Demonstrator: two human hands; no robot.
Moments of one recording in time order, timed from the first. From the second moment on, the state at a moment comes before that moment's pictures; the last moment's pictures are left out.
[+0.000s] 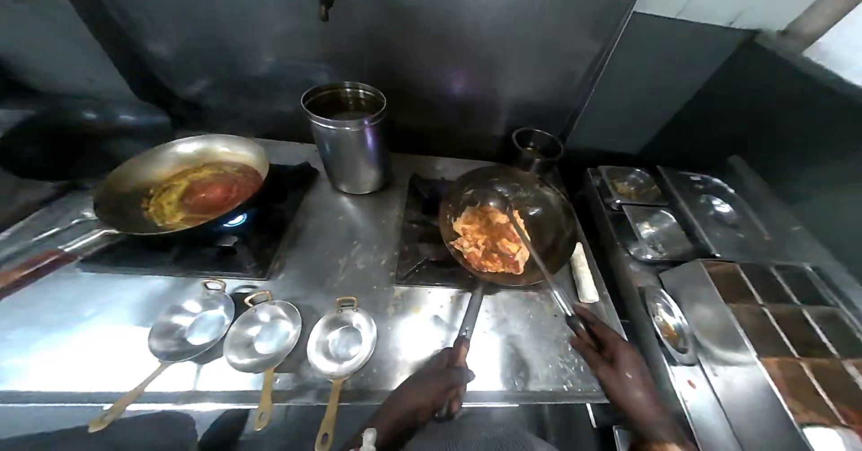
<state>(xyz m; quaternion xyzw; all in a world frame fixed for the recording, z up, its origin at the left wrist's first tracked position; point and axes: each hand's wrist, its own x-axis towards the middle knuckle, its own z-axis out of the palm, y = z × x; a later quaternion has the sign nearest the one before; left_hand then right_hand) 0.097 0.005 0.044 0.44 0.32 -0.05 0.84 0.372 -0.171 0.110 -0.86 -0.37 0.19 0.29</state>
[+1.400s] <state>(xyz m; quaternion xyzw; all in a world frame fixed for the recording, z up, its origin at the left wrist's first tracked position) 0.111 0.001 0.029 0.42 0.31 -0.01 0.85 0.388 -0.153 0.085 -0.89 -0.40 0.04 0.24</state>
